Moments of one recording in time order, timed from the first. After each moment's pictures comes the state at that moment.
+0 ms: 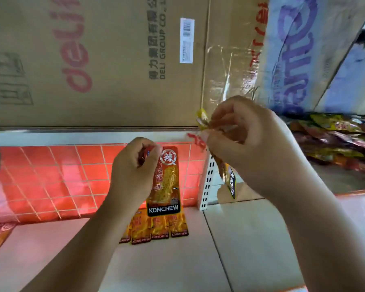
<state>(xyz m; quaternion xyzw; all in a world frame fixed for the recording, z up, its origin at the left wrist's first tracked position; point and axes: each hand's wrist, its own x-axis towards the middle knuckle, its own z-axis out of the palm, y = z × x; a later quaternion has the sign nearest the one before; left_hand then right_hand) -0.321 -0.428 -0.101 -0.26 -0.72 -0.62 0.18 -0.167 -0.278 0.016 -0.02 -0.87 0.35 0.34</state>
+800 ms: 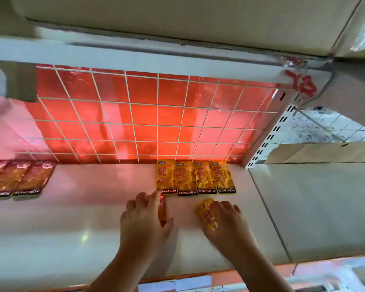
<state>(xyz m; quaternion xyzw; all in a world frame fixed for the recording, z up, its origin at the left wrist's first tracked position) -0.315 -0.562 -0.359 -0.18 -0.97 -0.17 0.08 -0.232 -0.346 -0.350 -0.17 -0.98 0.11 0.06</state>
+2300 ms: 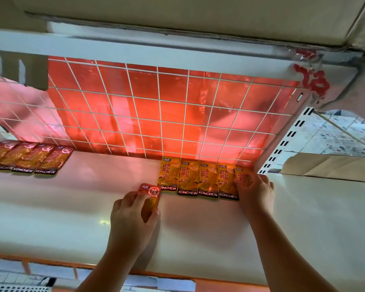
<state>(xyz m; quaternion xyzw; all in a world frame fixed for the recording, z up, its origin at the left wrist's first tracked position) -0.301 -0.564 -0.384 -0.09 -0.96 -0.23 0.14 -0.314 -0.220 -0.372 -0.30 -0.91 0.21 0.18</state>
